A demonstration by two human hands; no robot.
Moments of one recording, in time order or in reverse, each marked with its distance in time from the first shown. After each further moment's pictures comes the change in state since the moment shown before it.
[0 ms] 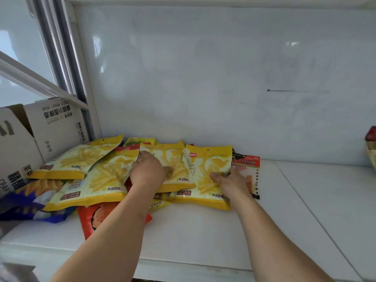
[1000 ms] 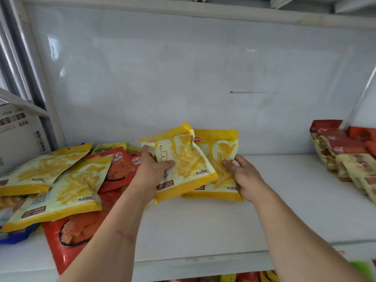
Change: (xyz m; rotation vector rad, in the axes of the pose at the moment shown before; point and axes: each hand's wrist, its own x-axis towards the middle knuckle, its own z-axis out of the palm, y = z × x) left_hand -0.054 0.048 -0.005 -1.353 -0.423 0.096; right_hand -0.013 -0.002 -0.095 0.403 0.045 0.032
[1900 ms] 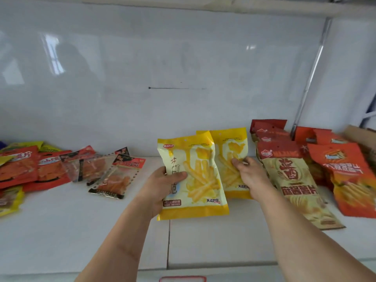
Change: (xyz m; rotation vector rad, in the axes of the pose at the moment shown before) left_hand -0.031 -0.088 0.305 -0.011 -0.174 -0.173; right_hand 0.087 -0.049 -0.310 -0.385 0.177 -0.128
